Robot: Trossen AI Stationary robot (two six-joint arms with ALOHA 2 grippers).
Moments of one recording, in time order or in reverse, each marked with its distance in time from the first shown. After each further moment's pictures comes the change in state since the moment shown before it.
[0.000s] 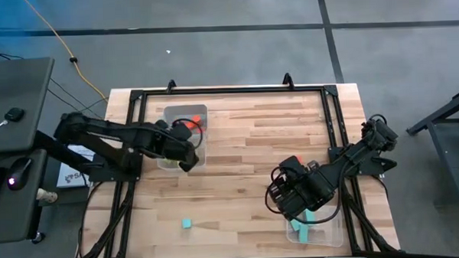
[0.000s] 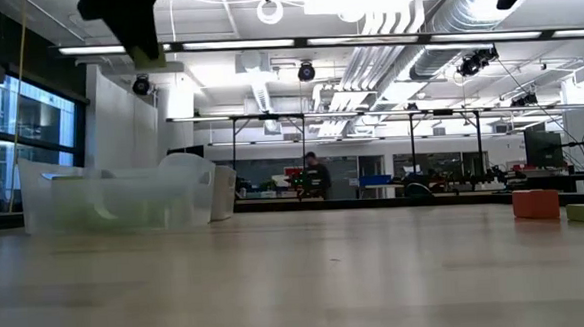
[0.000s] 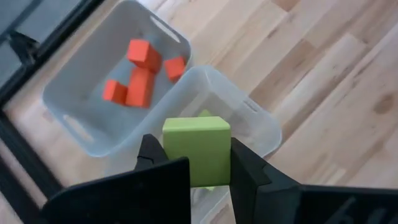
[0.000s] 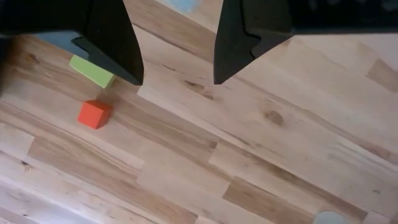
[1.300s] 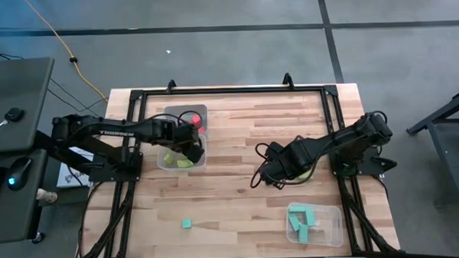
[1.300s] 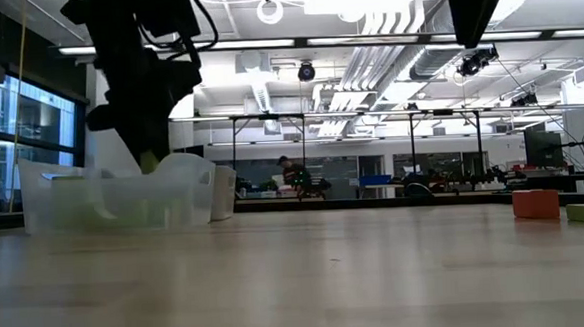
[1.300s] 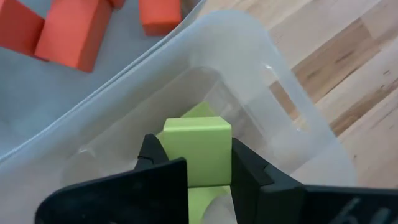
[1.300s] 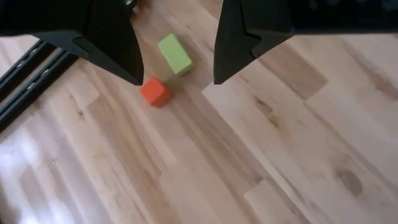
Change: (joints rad) left arm 0.329 -0.061 -0.519 0.591 0.340 0.079; right arm -0.271 0.000 0.000 -0.059 -0.205 -0.708
